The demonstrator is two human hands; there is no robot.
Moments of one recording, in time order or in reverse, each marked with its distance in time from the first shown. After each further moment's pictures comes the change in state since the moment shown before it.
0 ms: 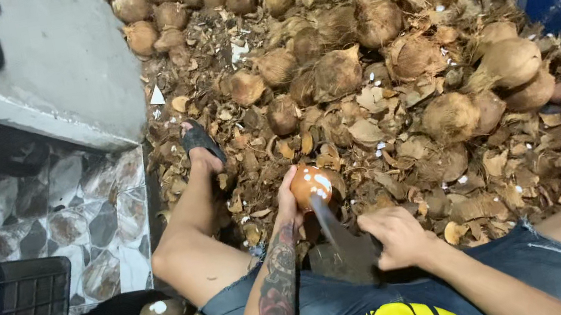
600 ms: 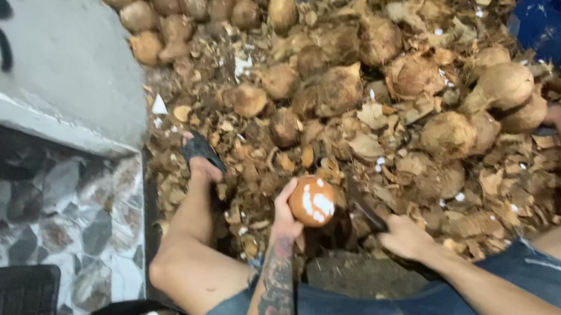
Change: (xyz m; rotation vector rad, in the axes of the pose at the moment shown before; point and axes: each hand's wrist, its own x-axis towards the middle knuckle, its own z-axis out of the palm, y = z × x) left_hand -0.028 0.009 0.006 -0.057 -0.197 -0.023; right_hand 0.002 0.032 -0.005 0.096 -0.493 1.139
